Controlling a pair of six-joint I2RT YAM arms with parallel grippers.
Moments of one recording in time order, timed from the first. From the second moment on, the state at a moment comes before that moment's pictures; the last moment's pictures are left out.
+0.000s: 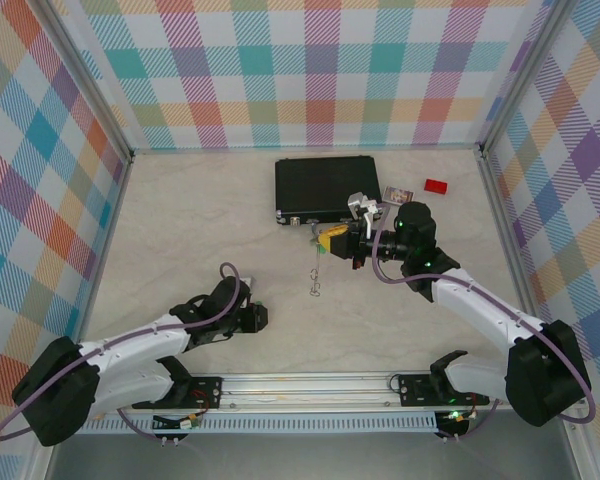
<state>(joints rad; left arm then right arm) -0.74 1.06 0.35 -0.24 0.04 -0.69 0.48 1.19 0.72 0.32 -0.87 0.34</state>
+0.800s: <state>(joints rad) -0.74 1.06 0.38 -0.30 0.03 -0.71 0.48 1.19 0.72 0.32 -0.87 0.34</state>
